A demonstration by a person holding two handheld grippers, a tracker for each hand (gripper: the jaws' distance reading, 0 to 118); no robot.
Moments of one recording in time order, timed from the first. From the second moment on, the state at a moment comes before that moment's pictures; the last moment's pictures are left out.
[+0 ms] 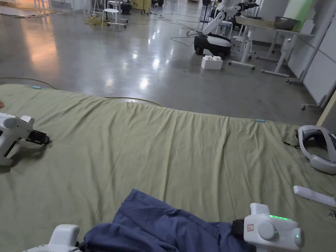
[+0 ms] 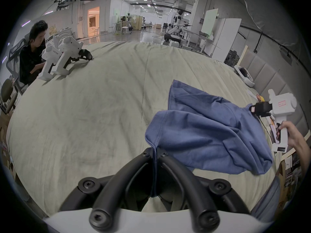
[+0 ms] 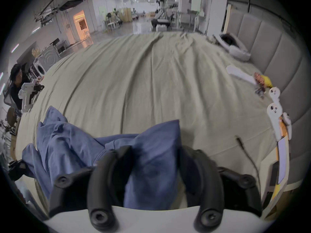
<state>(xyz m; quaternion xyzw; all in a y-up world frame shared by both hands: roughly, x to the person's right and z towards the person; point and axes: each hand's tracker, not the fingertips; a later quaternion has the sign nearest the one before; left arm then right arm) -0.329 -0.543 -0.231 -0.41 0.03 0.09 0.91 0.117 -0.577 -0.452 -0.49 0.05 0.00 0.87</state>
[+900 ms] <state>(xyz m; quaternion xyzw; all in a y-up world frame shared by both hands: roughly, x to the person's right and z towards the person) -0.403 -0.362 -0.266 -0.25 0.03 0.07 0.97 0.151 -0.352 -0.368 -0.20 0.04 0.06 0.98</state>
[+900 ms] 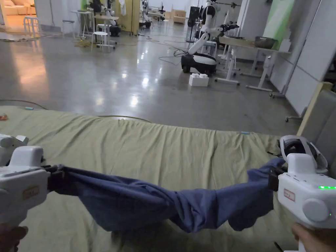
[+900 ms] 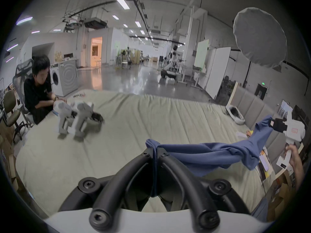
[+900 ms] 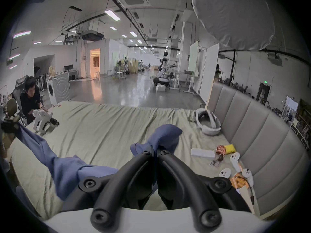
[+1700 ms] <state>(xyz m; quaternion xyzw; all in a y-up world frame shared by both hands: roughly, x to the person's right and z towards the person) -0.417 -0.243 -0.328 -0.20 0.08 0.07 0.97 0.110 -0.243 -0.410 -0.17 0.03 0.04 0.98</state>
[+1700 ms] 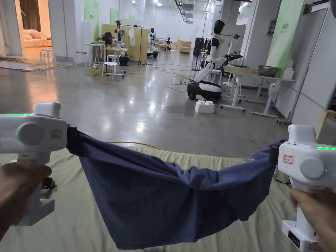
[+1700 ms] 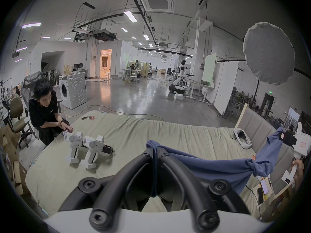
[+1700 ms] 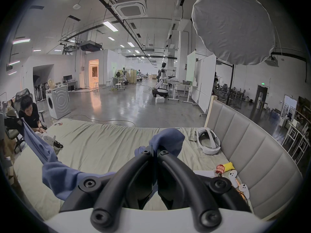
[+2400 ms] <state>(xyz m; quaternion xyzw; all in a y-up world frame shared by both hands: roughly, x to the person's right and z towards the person) -0.430 -0.193 -0.423 -0.18 0.11 0.04 0.98 0.067 -0.198 -0.507 -0.16 0.01 0.08 0.98</state>
